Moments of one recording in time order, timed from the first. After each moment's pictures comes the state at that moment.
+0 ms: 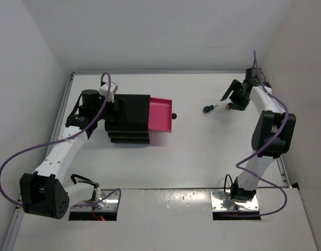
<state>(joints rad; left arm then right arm) -0.15 1.17 0.94 -0.33 0.18 0.09 -0.15 1.87 1.46 -0.61 -0.15 0.44</state>
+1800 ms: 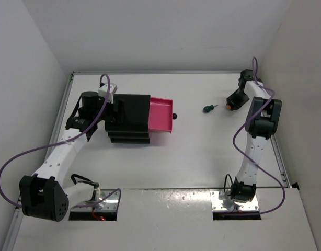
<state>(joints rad) -0.15 1.15 0.91 -0.29 0.17 0.07 -0.20 2.33 1.83 -0.73 0.07 0.71</state>
